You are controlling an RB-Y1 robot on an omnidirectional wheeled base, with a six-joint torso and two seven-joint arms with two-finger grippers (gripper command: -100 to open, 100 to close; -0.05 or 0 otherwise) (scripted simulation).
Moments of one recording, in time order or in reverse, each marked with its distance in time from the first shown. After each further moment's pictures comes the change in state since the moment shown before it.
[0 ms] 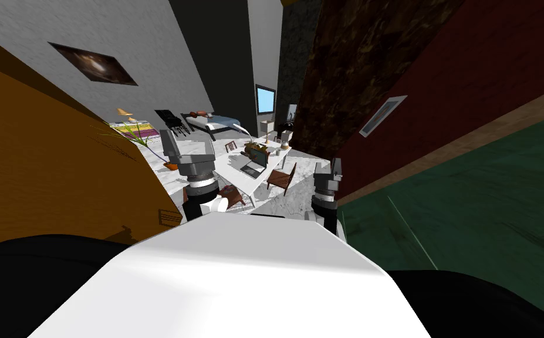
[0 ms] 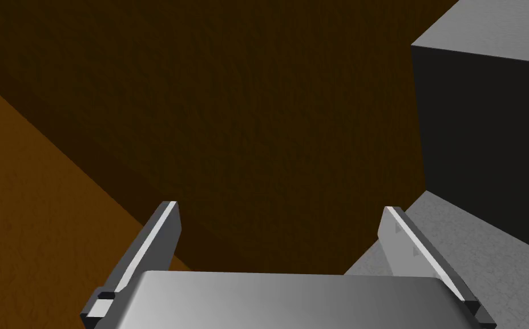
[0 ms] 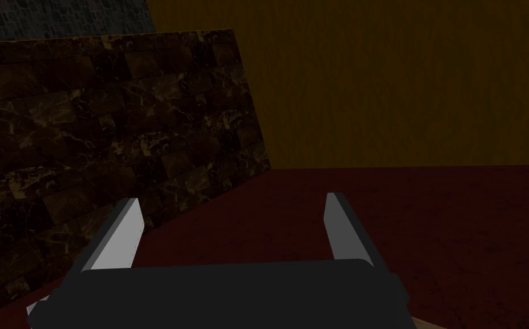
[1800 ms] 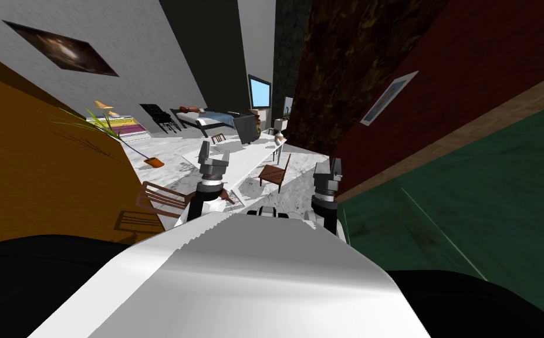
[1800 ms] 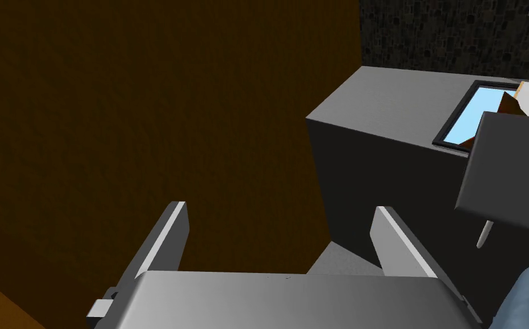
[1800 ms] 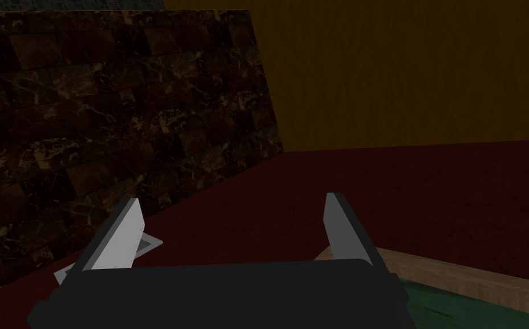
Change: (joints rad) left arm -0.021 0.219 -0.023 0.105 0.046 0.109 0.100; right arm 0.000 0.000 0.000 0.000 0.000 0.000 0.000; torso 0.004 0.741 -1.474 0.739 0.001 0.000
